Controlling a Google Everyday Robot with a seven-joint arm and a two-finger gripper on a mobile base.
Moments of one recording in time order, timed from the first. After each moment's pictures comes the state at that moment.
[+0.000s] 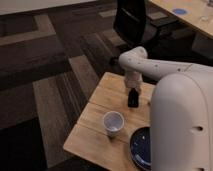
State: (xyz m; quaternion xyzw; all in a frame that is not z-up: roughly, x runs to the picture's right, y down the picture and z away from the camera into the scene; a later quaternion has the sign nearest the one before) arm 0.219 0.022 0.813 -0.14 0.31 0.71 0.61
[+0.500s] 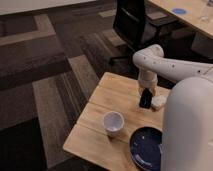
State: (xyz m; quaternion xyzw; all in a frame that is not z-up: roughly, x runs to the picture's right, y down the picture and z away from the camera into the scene) arm 0.240 0.021 0.804 -0.12 0.32 0.74 0.58
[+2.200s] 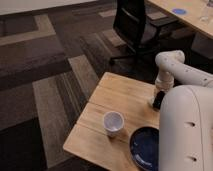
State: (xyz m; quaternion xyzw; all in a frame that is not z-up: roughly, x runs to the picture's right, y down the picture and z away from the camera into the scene) arm 0.345 0.041 0.858 -0.16 0.35 0.77 0.52
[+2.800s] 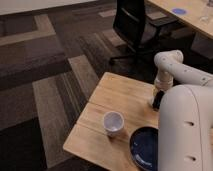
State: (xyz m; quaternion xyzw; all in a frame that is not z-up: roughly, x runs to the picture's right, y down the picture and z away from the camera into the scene) arm 0.344 0.040 0.858 -0.16 0.35 0.76 0.52
